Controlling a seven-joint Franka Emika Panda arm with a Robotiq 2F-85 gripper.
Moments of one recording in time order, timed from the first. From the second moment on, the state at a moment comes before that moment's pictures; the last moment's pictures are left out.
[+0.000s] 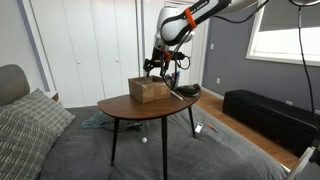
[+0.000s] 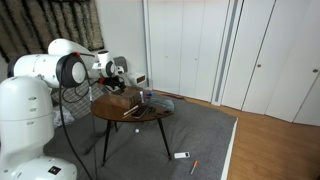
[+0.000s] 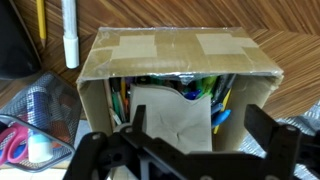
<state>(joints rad) 0.23 0.32 0.14 -1.74 -0.15 2.40 0.43</state>
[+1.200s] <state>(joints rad) 0.33 0.54 0.01 -1.57 -0.24 2.49 0.45</state>
